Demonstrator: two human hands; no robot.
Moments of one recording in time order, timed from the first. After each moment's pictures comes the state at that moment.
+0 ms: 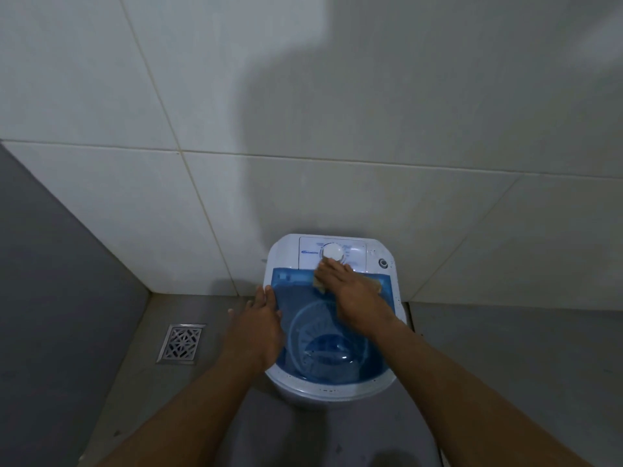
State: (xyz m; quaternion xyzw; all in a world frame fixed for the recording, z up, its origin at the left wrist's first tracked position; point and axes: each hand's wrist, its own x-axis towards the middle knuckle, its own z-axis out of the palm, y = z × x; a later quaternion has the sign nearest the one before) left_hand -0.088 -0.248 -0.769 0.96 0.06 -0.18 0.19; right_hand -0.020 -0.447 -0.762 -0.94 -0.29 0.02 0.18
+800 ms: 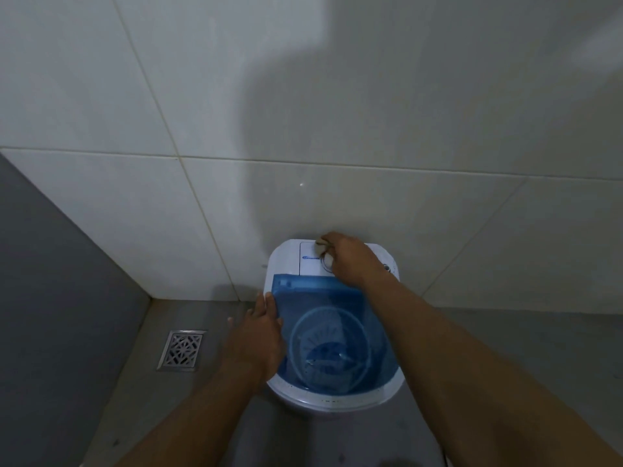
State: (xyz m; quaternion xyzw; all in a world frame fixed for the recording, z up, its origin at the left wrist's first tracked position) left_hand -0.089 -0.265 -0.773 0.96 0.03 -0.14 0.23; right_hand 0.050 -0.449 -0.725 -0.95 -0.16 0.07 0.26
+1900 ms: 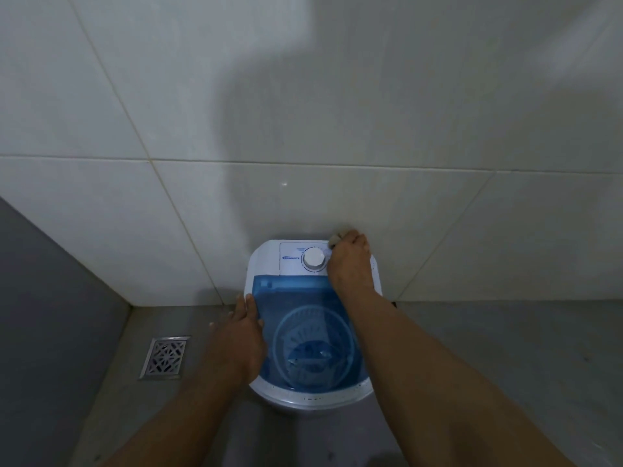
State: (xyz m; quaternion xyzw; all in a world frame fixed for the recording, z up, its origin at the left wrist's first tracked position) left_hand -0.087 -0.252 -0.782 0.96 0.07 -0.16 0.21; right_hand 0.052 -0.440 -0.770 -0.97 0.08 -0.05 0.23
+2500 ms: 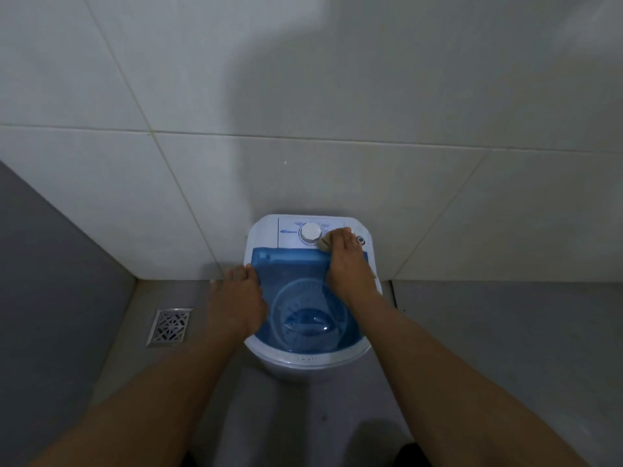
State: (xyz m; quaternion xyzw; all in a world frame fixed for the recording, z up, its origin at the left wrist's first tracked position) left_hand -0.081 -0.256 -0.760 0.98 0.04 -0.15 0.09; right_hand -0.009 -0.466 -0.777 -0.97 -0.09 -0.01 0.22
